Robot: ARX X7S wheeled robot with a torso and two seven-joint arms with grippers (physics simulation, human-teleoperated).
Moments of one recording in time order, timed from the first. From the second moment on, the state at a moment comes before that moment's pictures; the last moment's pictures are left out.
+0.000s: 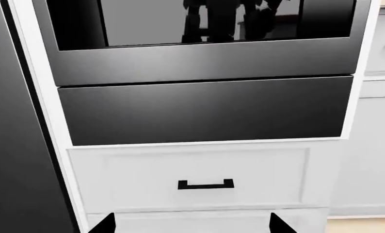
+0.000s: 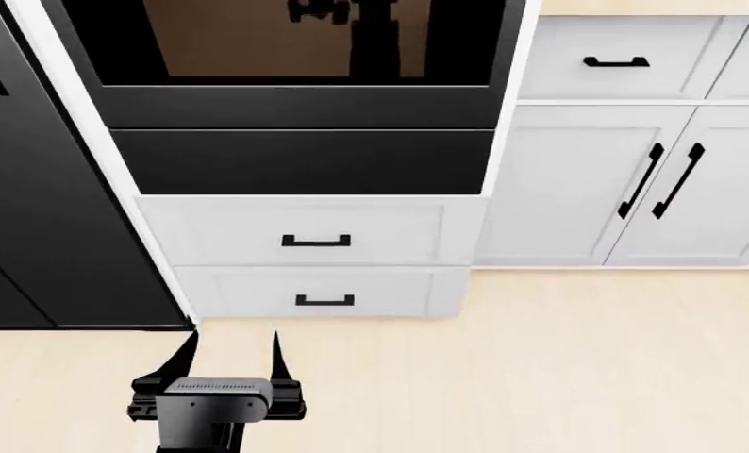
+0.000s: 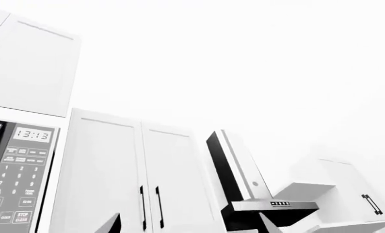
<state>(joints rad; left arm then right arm) 0.02 -0.20 0.21 0.06 -0.13 0.06 -0.24 -0.13 0.21 0.39 -0.64 0.09 -0.64 0.48</state>
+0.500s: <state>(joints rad) 0.02 -0.21 0.22 0.06 -0.15 0.07 -0.25 -0.14 0.22 0.38 -0.64 0.10 -0.63 0.49</state>
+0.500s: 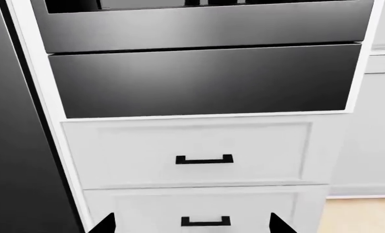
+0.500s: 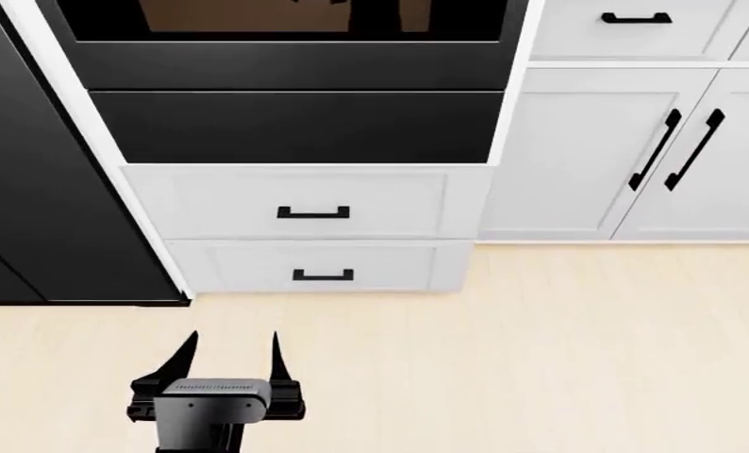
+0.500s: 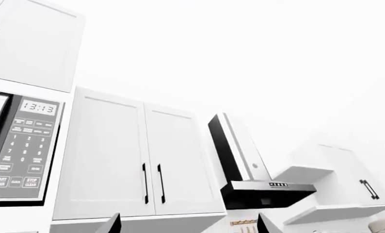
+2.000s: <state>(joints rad) 0.01 -0.24 0.25 0.05 -0.17 0.09 -0.29 -0.17 0.25 0.36 -0.65 0.11 -0.66 0.52</state>
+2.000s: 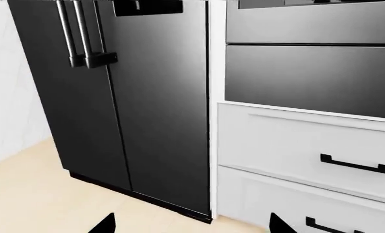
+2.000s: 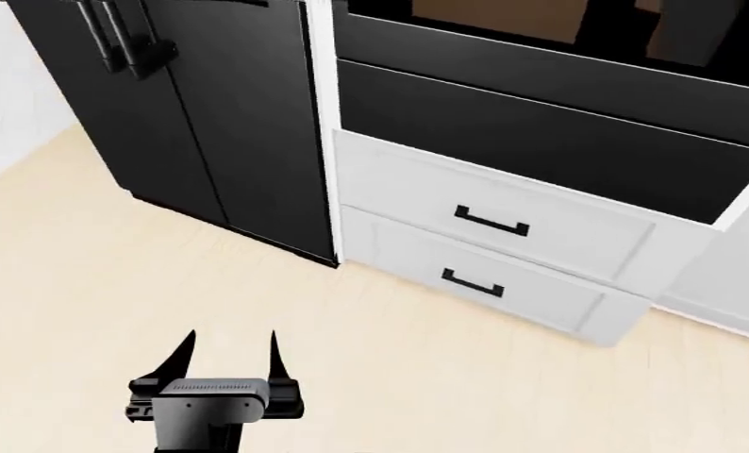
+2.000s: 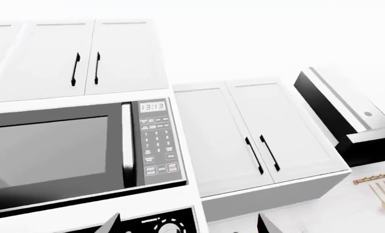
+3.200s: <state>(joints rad) 0.00 -0.26 0.28 0.05 -0.19 0.09 -0.31 -0.18 0.27 0.35 -0.64 0.10 -0.67 0.55</state>
